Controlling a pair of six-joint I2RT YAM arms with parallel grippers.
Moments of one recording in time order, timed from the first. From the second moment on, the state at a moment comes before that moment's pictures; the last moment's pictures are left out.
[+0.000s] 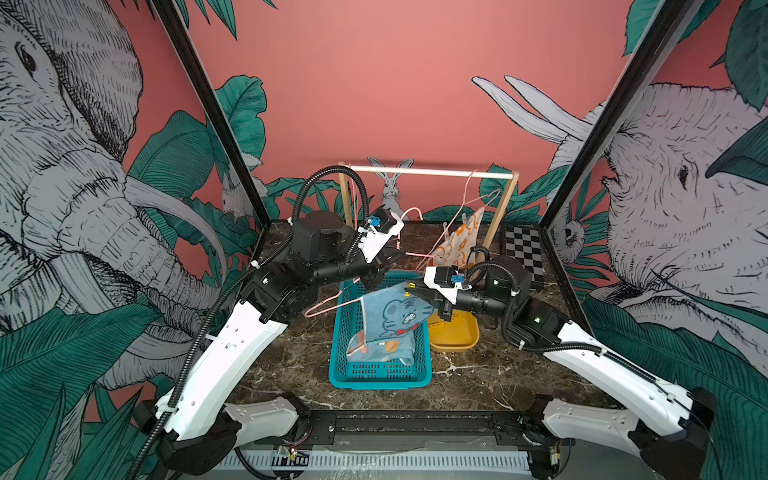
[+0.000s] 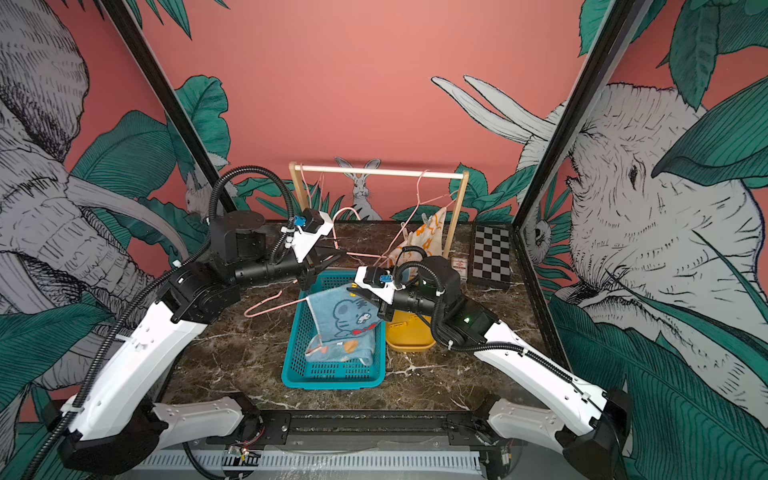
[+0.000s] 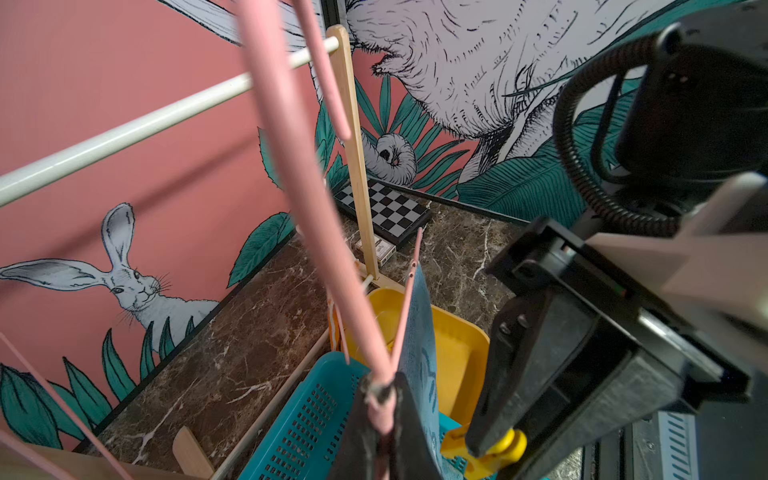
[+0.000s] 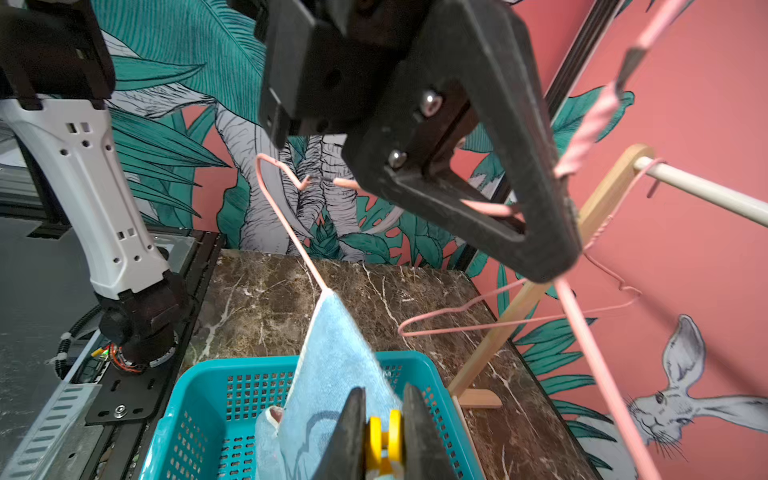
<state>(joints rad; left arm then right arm) -0.72 1.19 1.60 -0.73 0.33 0.23 0.84 1.08 1.06 -0.08 -0.46 -0.39</state>
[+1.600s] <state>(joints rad) -0.72 1.13 1.58 -0.72 0.28 0.24 0.58 1.04 0.51 0.07 -0.02 0.00</state>
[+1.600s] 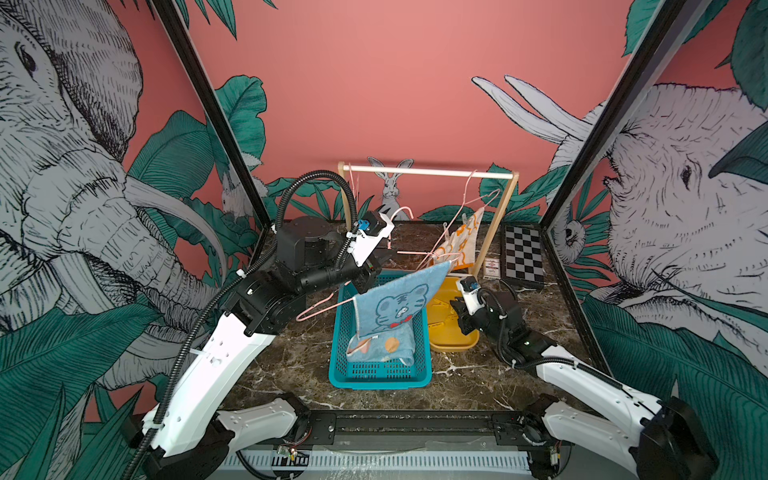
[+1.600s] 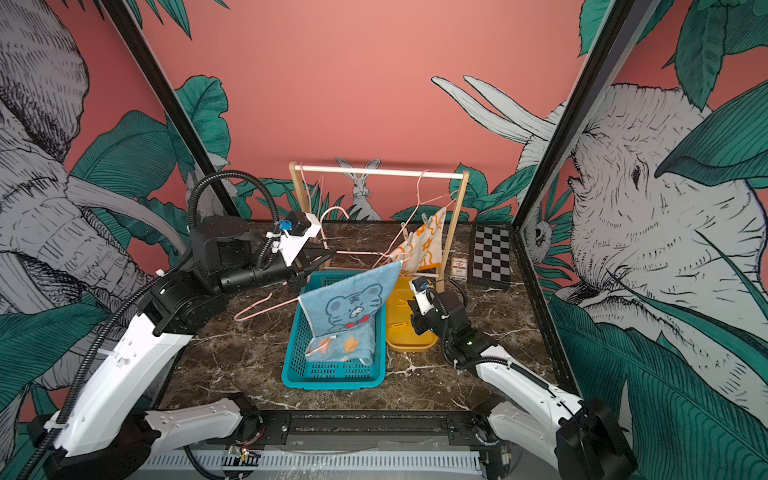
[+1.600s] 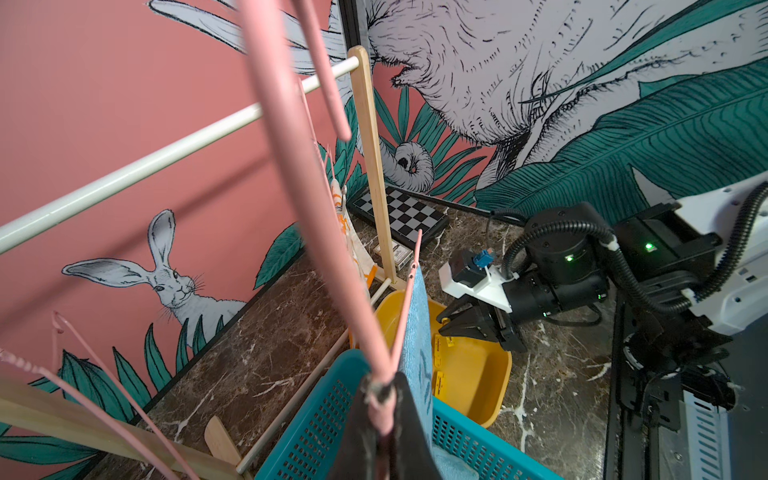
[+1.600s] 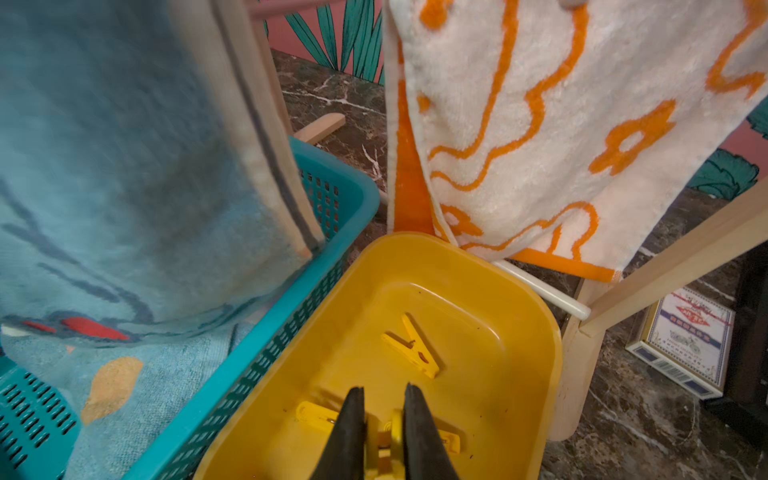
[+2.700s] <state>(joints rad) -0.72 1.13 1.58 -0.72 0.29 0.24 0.55 1.33 0.50 0.18 -0.05 0.10</state>
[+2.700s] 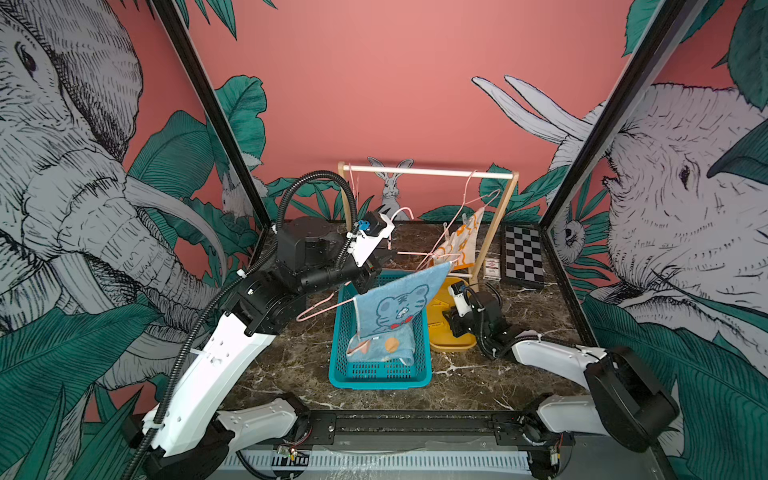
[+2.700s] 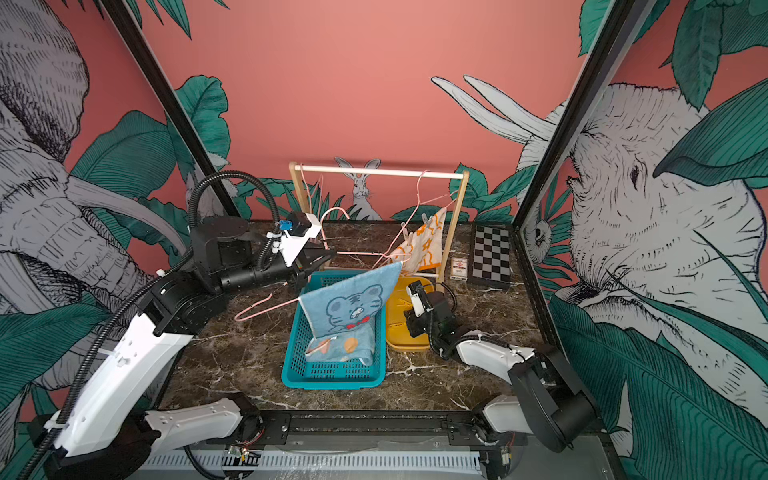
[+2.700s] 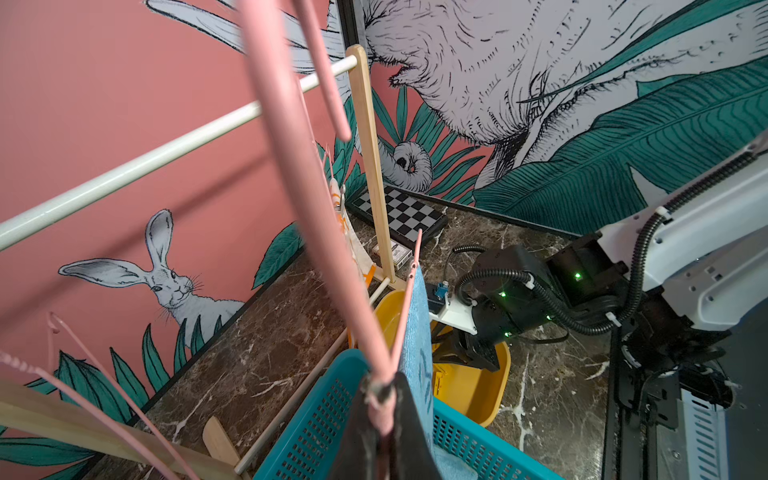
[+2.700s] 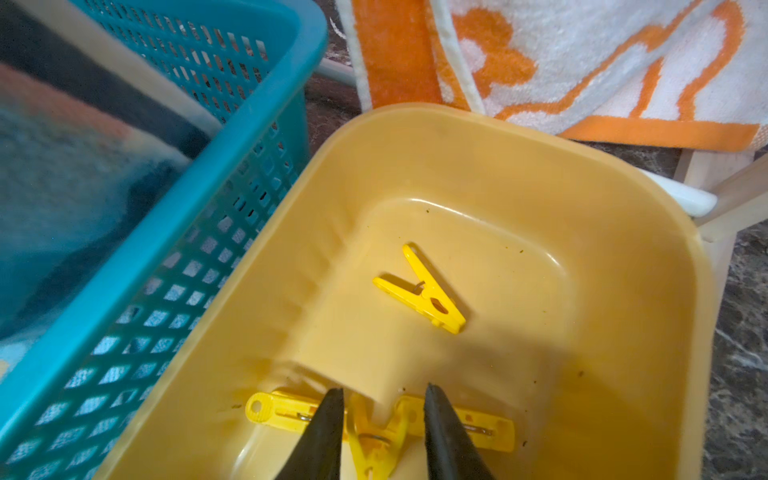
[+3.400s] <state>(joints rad) -0.72 1.11 1.56 -0.70 0.28 0.23 0.55 0.94 0.50 0.17 -0.22 0.03</state>
